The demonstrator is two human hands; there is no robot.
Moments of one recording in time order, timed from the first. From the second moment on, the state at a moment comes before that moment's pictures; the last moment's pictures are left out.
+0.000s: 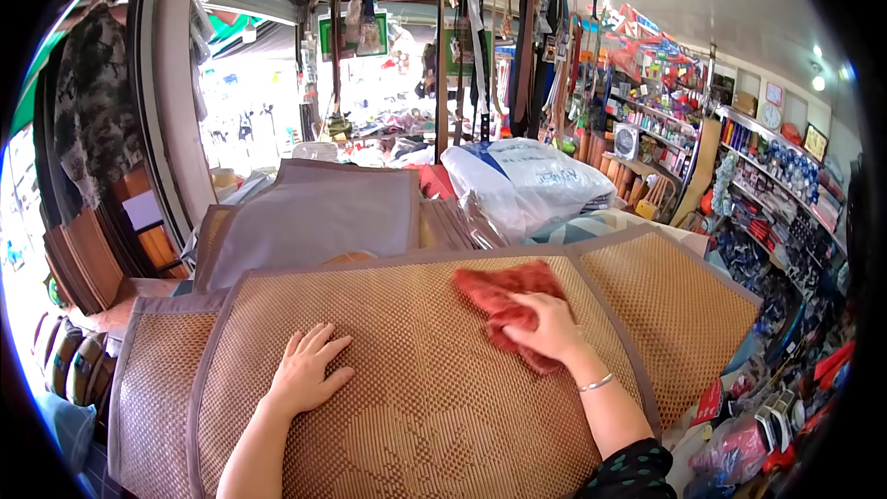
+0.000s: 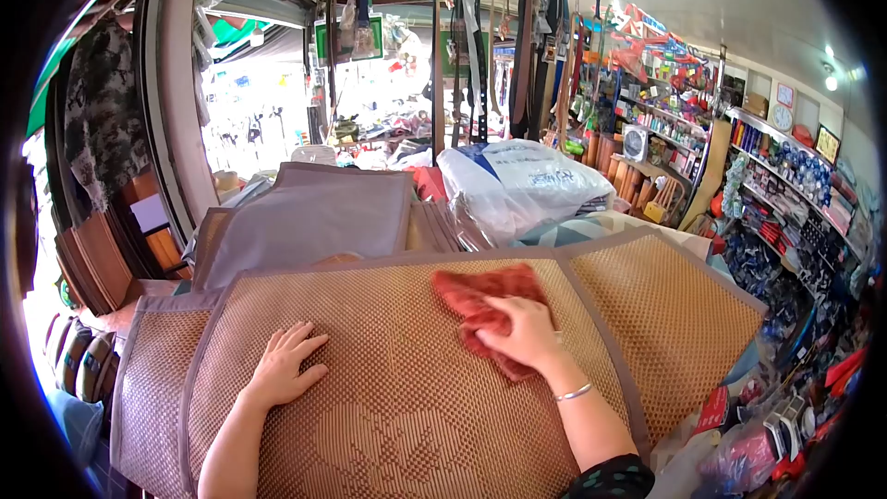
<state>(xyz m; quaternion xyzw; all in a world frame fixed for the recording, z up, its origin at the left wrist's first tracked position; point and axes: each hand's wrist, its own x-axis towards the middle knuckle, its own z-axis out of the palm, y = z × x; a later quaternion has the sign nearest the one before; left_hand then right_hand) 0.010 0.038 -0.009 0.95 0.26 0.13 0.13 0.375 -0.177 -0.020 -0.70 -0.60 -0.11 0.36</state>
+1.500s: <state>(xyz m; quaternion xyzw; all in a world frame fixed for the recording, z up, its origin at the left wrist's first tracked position) 0.010 0.036 -0.009 0.95 0.25 0.14 0.13 0.352 -0.176 -0.017 -0.70 -0.64 -0.08 0.30</state>
